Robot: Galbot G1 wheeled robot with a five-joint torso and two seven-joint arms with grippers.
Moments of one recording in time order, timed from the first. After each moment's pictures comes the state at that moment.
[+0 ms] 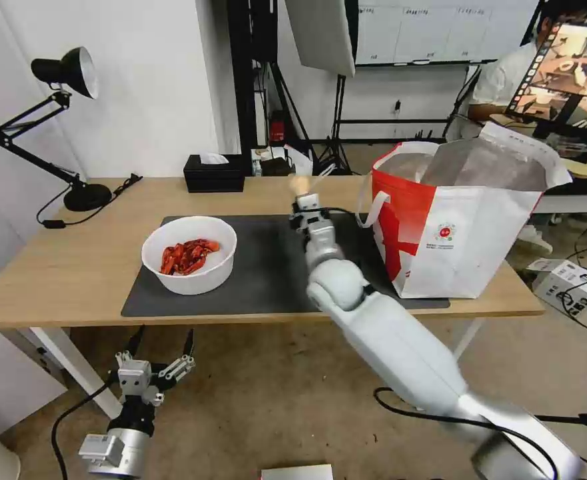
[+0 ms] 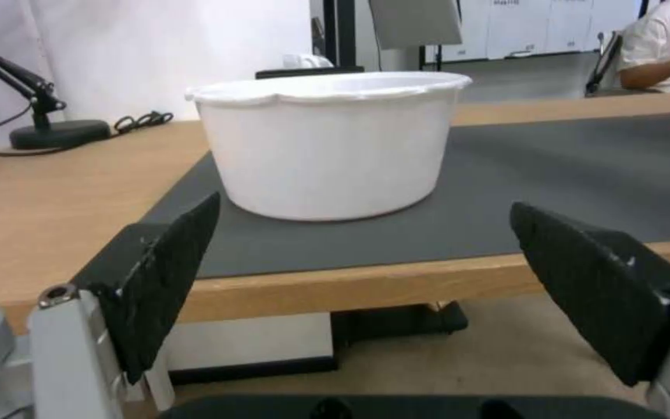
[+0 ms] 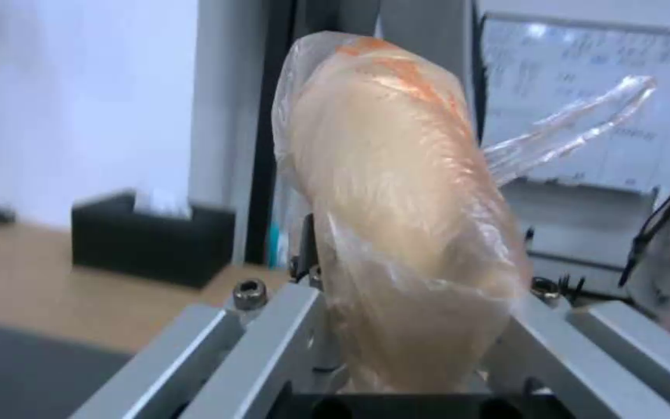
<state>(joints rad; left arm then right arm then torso) 1.77 -1.27 -0.60 -2.08 -0.21 -0.26 -0.04 -0.55 1.25 -0.16 1.70 0.34 -0.22 0.50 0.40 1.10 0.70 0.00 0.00</state>
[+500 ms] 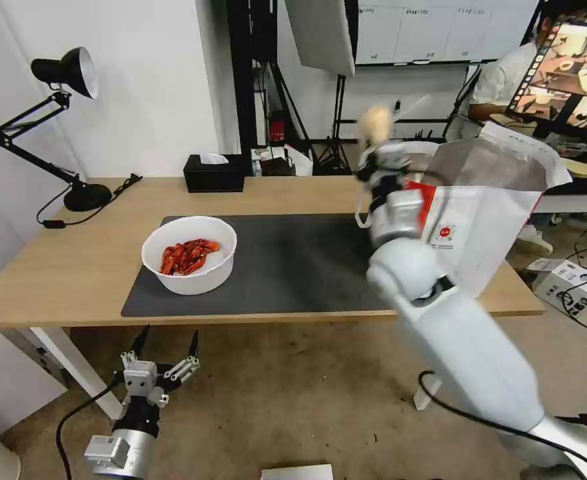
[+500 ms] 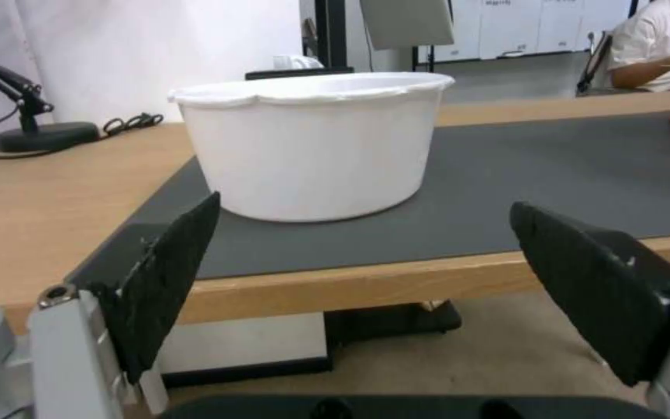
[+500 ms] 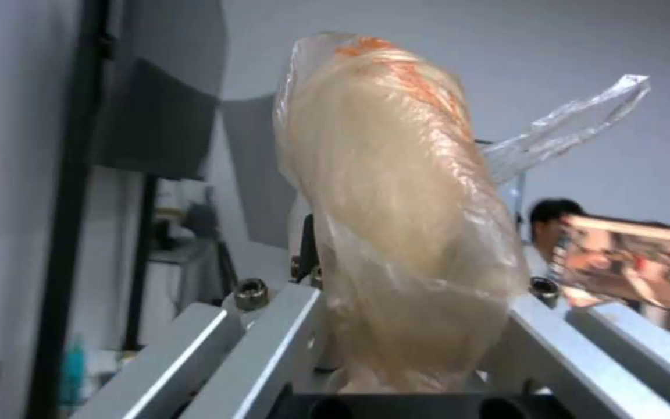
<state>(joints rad) 1.77 -1.27 -0.58 -2.09 -0.19 -0.26 -0.05 -0.56 1.12 0.05 1.87 0.29 -0.29 0.63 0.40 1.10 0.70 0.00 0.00</state>
